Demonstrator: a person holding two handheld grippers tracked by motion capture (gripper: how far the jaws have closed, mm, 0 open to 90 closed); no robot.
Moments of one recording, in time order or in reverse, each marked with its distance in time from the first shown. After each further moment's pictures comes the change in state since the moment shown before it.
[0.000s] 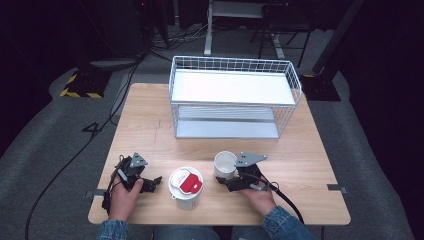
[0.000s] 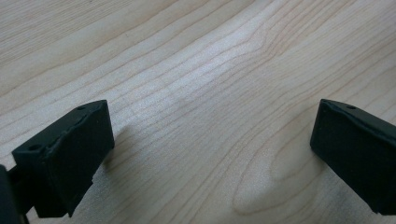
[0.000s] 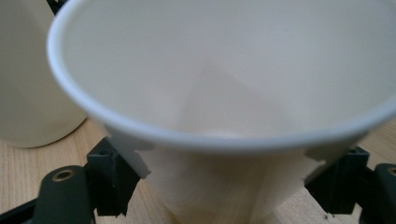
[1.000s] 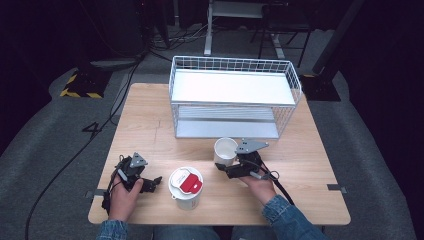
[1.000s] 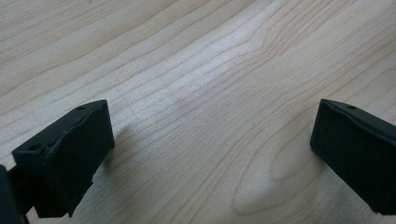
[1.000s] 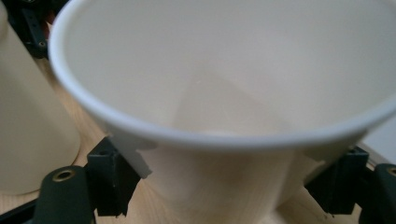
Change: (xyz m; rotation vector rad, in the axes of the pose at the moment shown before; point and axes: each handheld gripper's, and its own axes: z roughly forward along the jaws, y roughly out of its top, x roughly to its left) left arm 0.000 0.000 0.000 0.000 0.000 -0.001; right arm -0.016 0.038 -0.009 -0.040 -0.039 -0.013
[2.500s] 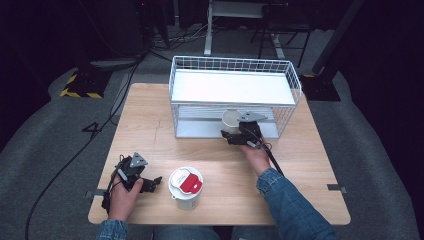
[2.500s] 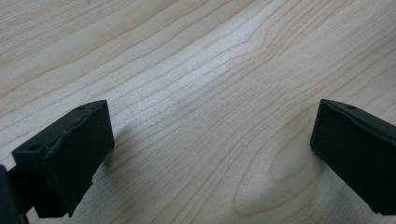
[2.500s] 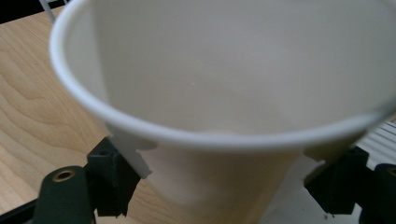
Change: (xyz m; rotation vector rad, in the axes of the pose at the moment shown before) left arm 0.001 0.000 0.000 0.000 -0.004 0.010; right arm -0.083 0.024 0.037 -0.002 -0.243 0.125
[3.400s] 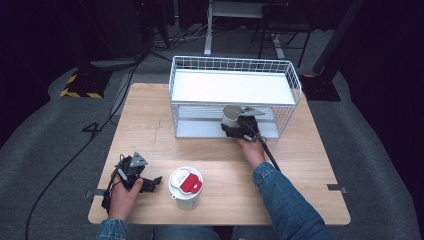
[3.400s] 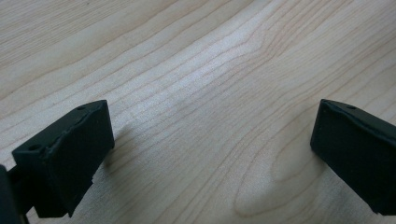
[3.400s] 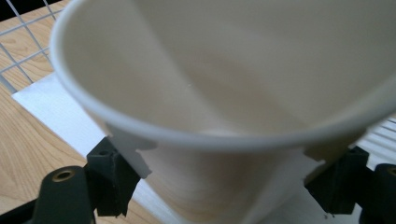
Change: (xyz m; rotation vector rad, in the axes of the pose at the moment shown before) left arm 0.001 0.000 0.000 0.001 -0.007 0.004; right arm -0.022 -0.005 0.034 -0.011 -0.073 0.083
